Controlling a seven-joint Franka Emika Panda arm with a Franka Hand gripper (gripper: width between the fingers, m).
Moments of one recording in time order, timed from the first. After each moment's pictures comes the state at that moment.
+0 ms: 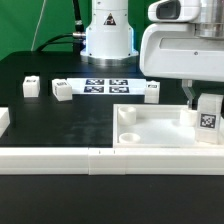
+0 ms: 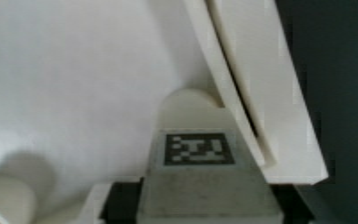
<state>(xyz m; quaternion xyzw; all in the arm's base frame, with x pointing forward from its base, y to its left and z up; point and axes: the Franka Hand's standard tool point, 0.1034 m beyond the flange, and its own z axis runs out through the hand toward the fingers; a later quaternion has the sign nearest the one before) 0.630 0.118 0.072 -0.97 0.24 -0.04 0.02</state>
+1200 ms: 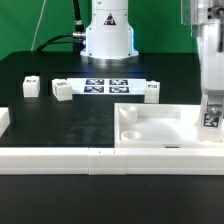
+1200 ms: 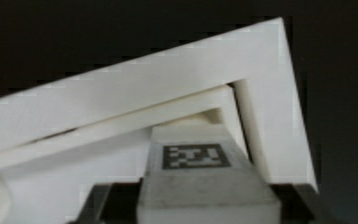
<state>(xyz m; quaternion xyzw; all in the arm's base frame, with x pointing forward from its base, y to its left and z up) 0.629 0.121 0.072 -0.56 0.82 0.00 0.08</state>
